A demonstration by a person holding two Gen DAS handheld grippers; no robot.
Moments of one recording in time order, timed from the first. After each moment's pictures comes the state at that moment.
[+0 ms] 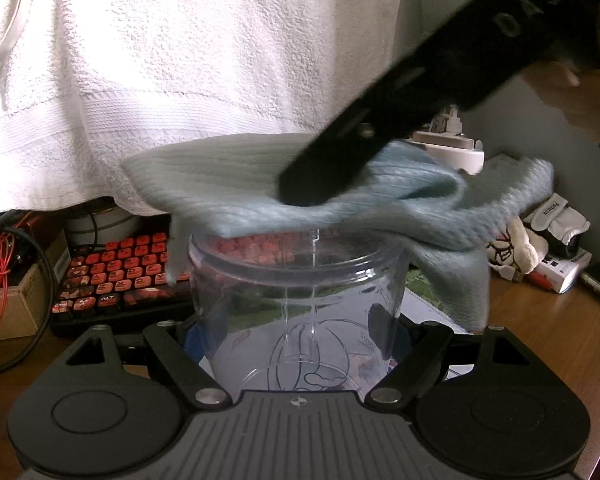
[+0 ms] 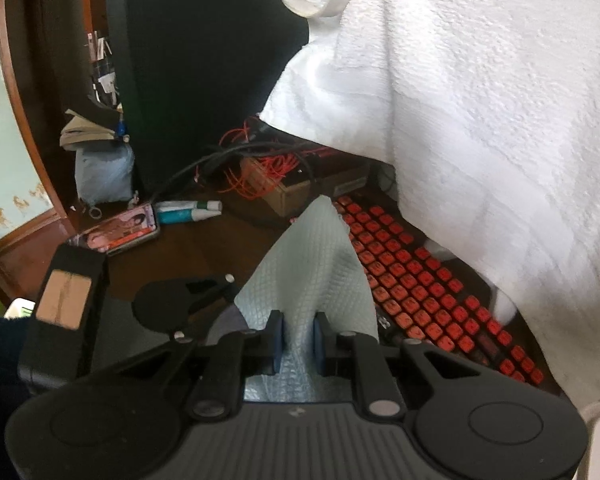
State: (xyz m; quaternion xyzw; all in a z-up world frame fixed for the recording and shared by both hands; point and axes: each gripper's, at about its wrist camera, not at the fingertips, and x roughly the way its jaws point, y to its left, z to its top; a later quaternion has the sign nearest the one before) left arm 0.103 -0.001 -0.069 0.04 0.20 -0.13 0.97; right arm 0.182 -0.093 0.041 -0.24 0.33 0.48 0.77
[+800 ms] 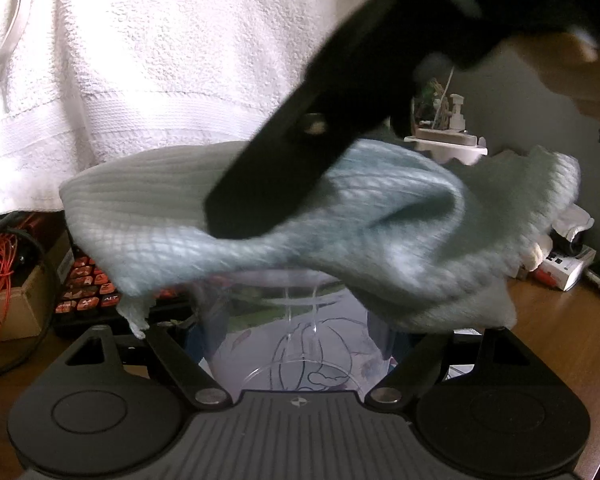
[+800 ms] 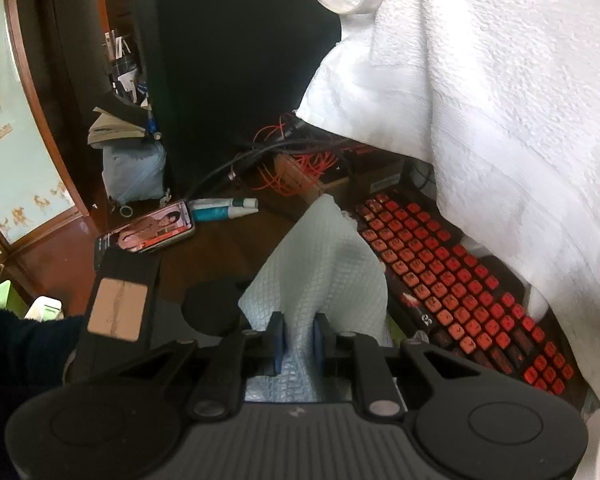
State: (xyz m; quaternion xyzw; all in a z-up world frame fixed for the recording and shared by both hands) left arm 0.109 0.001 -0.071 0.04 0.20 -0.12 0.97; right arm 0.166 -0.078 0.043 -0.23 0.35 0.51 0.75
